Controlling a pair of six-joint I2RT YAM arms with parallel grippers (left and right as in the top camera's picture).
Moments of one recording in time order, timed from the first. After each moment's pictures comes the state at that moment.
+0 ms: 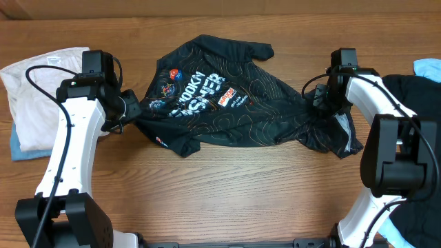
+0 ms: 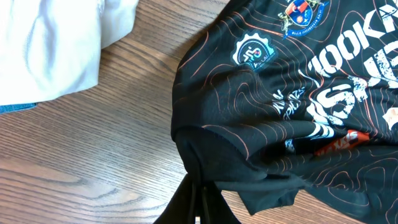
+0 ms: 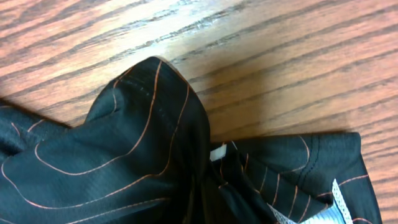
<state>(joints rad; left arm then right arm) 0.08 1.62 1.35 -1.05 0.06 -0.38 -0.05 2.02 1.38 -0.72 0.04 0.20</state>
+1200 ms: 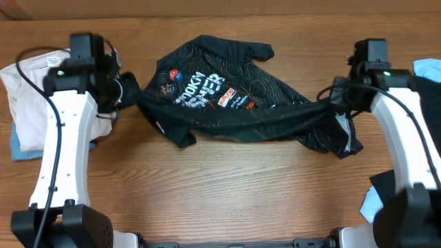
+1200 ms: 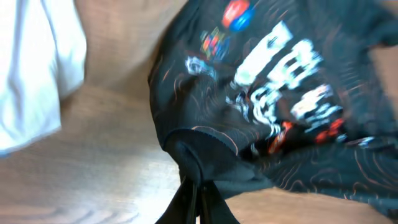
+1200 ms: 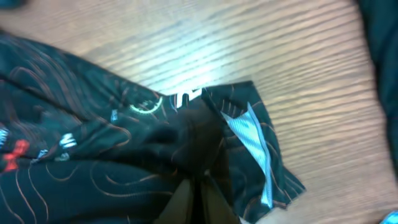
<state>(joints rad) 0.08 1.62 1.56 -1.11 0.21 -0.28 -0.05 1.62 1.39 -0.97 0.07 0.22</state>
